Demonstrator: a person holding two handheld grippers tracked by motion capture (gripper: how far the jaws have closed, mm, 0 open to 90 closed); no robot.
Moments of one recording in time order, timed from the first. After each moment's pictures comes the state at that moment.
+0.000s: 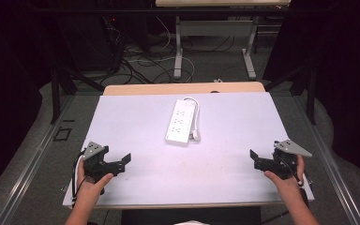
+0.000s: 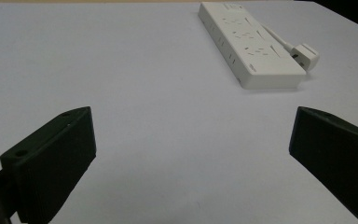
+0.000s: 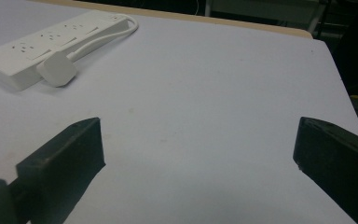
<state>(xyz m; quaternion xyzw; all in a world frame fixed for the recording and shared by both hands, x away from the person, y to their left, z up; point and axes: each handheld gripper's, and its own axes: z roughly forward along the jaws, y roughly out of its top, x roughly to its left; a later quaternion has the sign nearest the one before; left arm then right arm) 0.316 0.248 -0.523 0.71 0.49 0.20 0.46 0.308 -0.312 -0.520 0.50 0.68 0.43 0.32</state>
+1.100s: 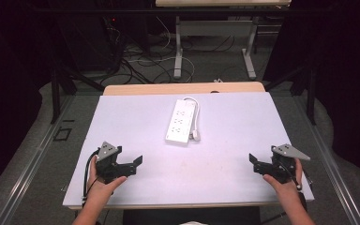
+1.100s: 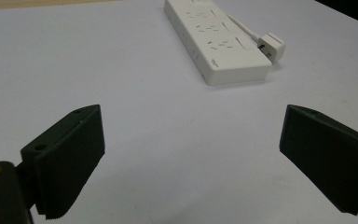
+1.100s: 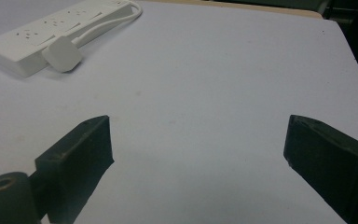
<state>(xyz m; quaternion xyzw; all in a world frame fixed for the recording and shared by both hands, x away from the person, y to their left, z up) 0.313 0.213 -0.521 0.74 0.46 0.19 0.46 0.301 -0.309 -0.529 0.51 0.68 0.43 0.30</state>
